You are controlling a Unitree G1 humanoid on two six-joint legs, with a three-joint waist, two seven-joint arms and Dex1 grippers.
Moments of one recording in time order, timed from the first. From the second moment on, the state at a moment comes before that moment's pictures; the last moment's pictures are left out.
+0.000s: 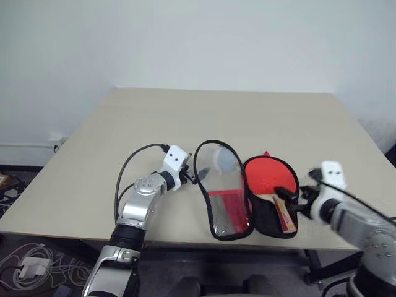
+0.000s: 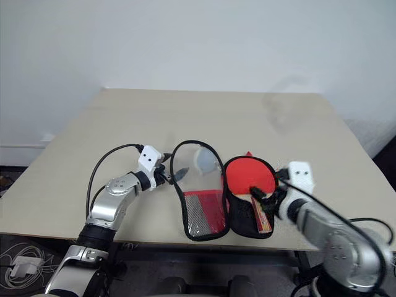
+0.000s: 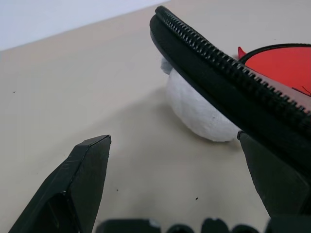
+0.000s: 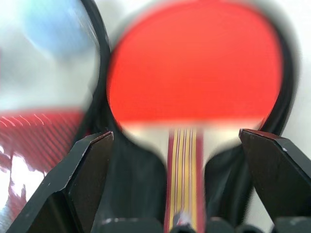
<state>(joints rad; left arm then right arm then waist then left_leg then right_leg) -0.40 0.31 -0.11 0.25 -0.13 0.22 -0.63 -0.19 -0.33 -0.53 -0.79 0.64 1.59 0.20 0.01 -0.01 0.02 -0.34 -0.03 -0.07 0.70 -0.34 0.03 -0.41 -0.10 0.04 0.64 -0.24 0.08</state>
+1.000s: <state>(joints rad) -0.58 0.08 -0.25 0.22 -0.30 0.68 -0.88 -0.25 -0.21 -0.77 -0.53 0.77 0.98 0.00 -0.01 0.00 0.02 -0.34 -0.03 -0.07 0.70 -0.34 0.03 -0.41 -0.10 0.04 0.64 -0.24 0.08</state>
